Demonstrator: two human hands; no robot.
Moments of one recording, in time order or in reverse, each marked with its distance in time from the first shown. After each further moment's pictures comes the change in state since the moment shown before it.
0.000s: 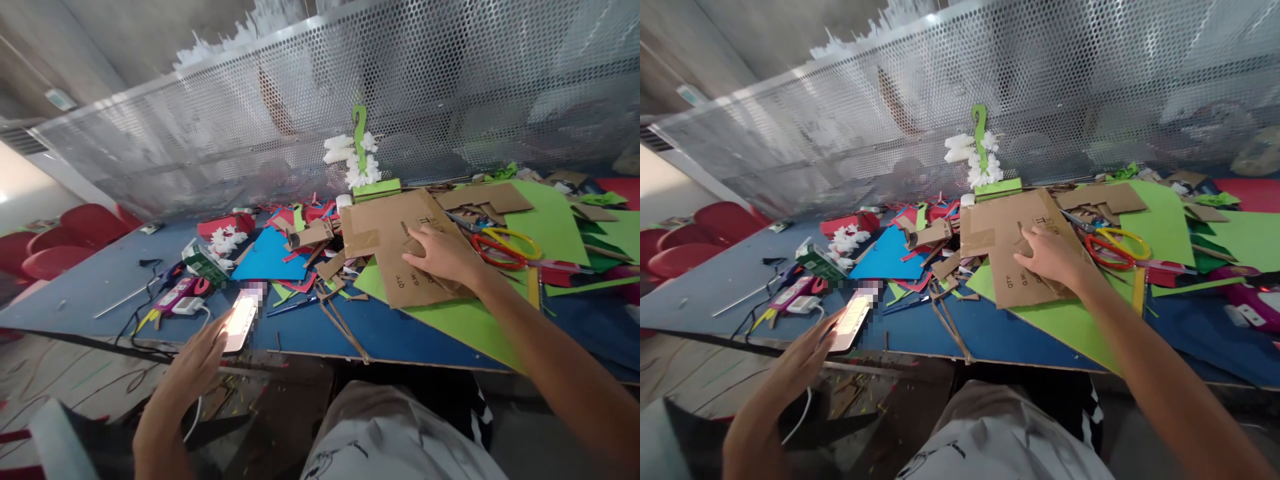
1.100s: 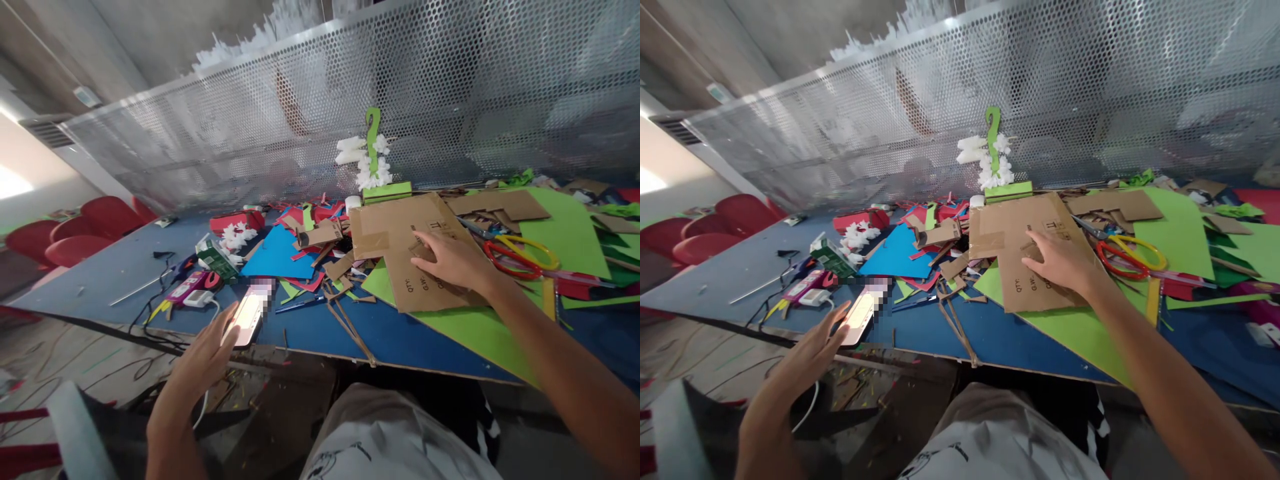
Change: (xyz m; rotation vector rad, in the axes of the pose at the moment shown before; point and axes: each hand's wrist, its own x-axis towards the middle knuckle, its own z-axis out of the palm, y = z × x) left_hand 0.002 0.015 -0.004 -0.028 -0.059 -0.144; right_hand 0.001 0.000 -0.001 0.051 -0.050 0.008
